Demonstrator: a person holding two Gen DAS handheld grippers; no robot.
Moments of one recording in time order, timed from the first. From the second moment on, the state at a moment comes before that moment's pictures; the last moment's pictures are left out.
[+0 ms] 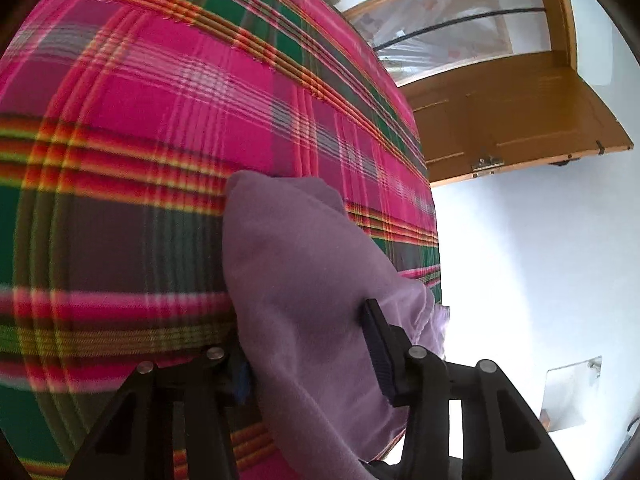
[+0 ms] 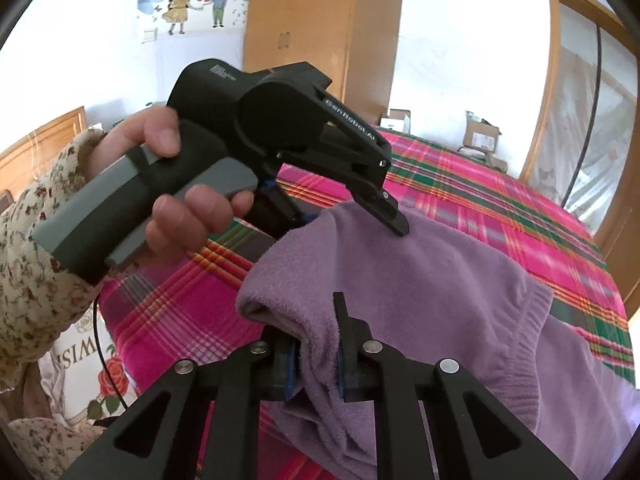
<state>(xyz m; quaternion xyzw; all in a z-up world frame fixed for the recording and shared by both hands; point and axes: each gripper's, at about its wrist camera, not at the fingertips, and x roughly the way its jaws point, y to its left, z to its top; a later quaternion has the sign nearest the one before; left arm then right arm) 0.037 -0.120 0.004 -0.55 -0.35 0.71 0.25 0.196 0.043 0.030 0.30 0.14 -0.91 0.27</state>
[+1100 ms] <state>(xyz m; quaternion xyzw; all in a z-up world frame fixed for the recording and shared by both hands) 0.027 -0.149 0.027 -0.50 -0.34 0.76 0.24 0.181 0.002 0.034 0.30 0.15 -0.91 0.26</state>
